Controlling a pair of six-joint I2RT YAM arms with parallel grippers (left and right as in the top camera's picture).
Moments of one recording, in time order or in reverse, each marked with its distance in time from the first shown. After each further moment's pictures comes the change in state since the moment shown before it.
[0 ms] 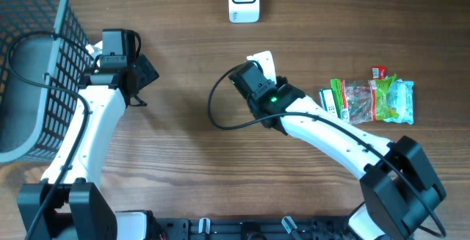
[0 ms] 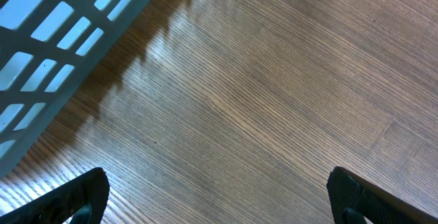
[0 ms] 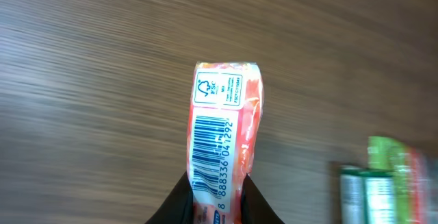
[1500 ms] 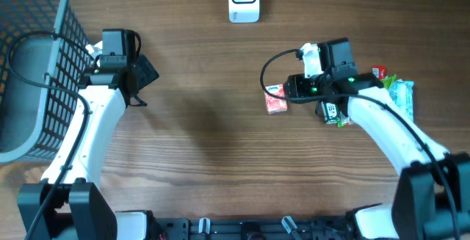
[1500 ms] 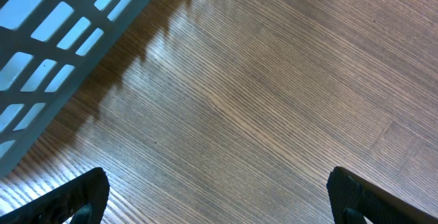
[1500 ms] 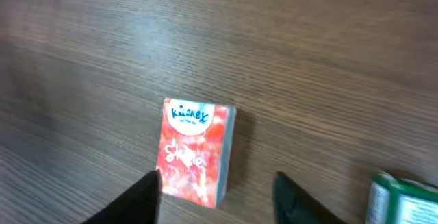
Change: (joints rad) left arm 0.000 0.000 0.000 0.000 0.000 0.000; right arm -0.481 -0.114 -0.140 0.074 -0.807 -0.268
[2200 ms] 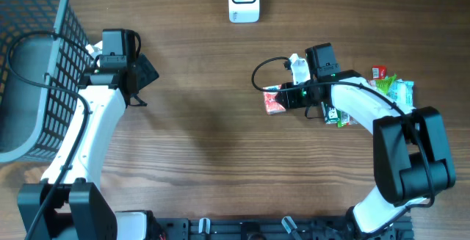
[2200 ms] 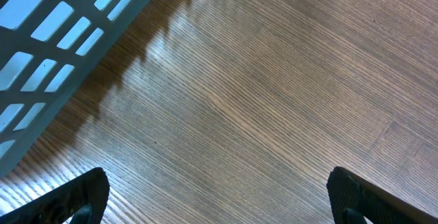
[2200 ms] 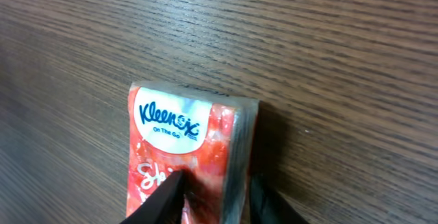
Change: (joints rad) left arm 0.000 0.000 0.000 0.000 0.000 0.000; right arm 0.001 0.223 0.000 0.079 -0.121 0.014
